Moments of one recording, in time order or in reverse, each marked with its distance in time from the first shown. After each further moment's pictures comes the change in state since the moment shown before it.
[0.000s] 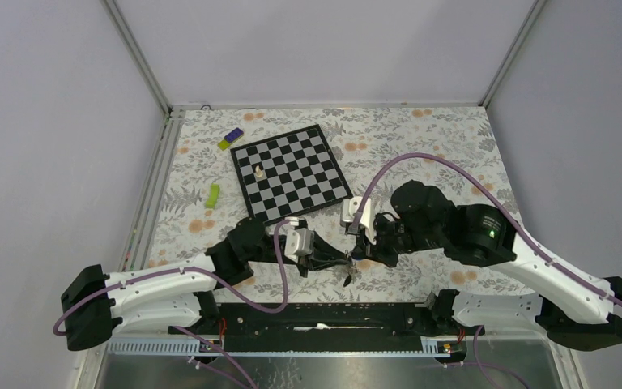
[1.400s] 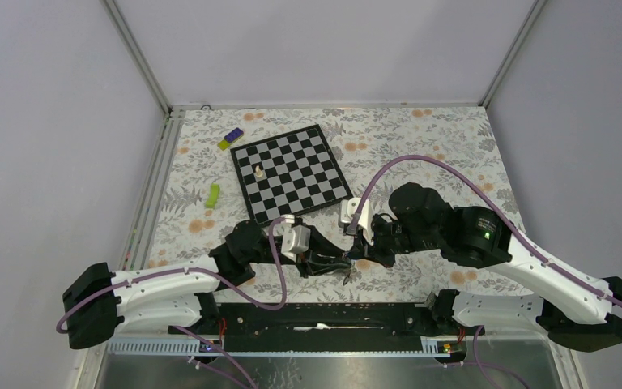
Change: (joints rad) left arm 0.000 0.021 -0.045 0.138 -0.004 -0.080; right arm 0.000 -0.025 -0.051 0.058 0.000 -0.001
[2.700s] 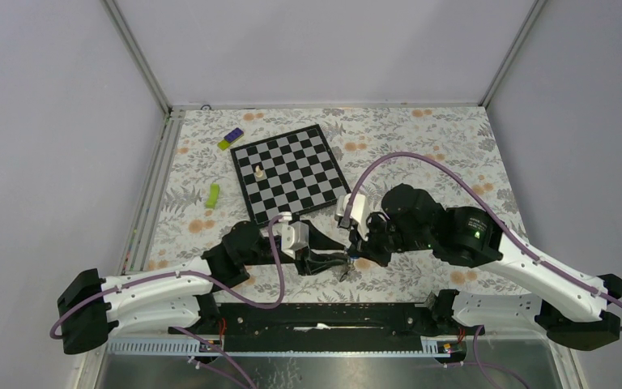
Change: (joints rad) left arm 0.000 -0.068 -0.003 -0.126 -0.120 0.018; right arm 0.000 0.016 -0.032 0.012 0.060 0.081
